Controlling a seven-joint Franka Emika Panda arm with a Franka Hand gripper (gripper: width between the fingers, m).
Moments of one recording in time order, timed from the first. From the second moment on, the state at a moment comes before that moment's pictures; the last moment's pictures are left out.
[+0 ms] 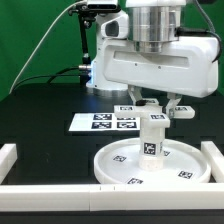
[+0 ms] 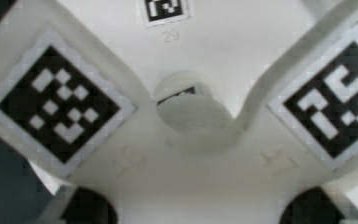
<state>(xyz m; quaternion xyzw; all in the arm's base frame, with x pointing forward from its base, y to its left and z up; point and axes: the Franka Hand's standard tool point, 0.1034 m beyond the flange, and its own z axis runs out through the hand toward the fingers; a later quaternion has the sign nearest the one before) 0.563 0.042 0.100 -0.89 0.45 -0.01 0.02</state>
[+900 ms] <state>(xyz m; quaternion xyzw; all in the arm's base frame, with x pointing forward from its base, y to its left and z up) 0.568 0.043 0.109 -0.82 0.56 -0.01 0.04</state>
